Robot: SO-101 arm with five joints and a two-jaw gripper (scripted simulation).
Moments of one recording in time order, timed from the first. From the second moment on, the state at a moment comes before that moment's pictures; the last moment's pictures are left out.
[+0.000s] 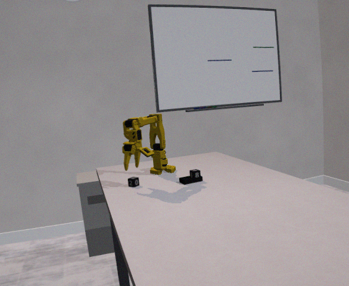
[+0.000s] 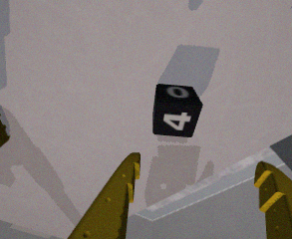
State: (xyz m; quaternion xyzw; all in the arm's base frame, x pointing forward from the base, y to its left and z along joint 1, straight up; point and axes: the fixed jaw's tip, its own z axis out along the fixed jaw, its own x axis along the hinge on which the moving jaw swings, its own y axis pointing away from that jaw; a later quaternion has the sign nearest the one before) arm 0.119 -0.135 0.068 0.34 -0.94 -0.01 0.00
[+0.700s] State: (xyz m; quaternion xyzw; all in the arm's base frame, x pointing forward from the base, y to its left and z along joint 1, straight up) arm 0.121 -0.137 0.074 0.34 -0.94 0.01 0.00
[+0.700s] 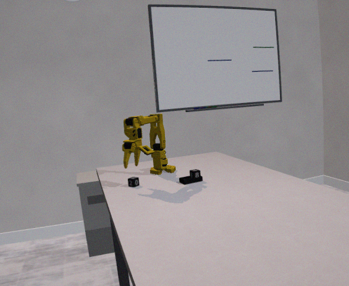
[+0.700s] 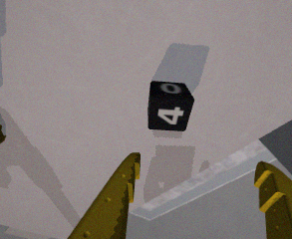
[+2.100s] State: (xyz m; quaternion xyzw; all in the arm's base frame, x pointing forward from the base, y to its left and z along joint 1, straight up) arm 0.123 -0.140 0.145 0.33 -0.91 0.23 -0.09
